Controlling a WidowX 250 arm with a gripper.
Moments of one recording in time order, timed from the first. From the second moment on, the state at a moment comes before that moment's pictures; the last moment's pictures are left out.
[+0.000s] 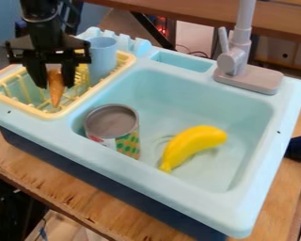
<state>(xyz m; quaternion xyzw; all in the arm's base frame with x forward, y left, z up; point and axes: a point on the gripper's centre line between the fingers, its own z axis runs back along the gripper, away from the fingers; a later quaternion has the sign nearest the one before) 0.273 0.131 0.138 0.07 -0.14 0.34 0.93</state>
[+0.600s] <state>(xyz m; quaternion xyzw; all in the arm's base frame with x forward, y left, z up) 0.269 0.126 0.135 0.06 -0.12 0.33 0.93</state>
